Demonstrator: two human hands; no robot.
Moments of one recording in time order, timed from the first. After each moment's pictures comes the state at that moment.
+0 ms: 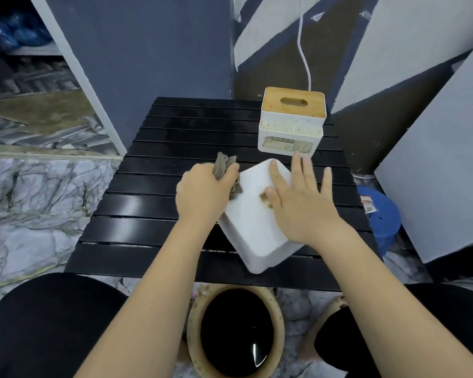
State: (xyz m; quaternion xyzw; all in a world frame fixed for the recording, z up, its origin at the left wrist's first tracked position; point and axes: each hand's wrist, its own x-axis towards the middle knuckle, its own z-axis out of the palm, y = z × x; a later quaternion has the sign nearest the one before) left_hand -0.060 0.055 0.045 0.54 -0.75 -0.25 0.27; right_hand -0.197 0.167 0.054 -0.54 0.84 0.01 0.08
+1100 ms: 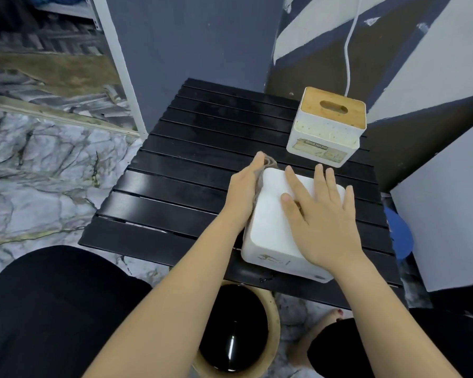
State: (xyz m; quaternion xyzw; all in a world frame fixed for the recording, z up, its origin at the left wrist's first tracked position) left_hand -0.078 0.048 0.021 0.46 -0.43 -0.71 0.31; right_hand -0.174 0.165 0.046 -0.55 0.83 -0.04 0.06
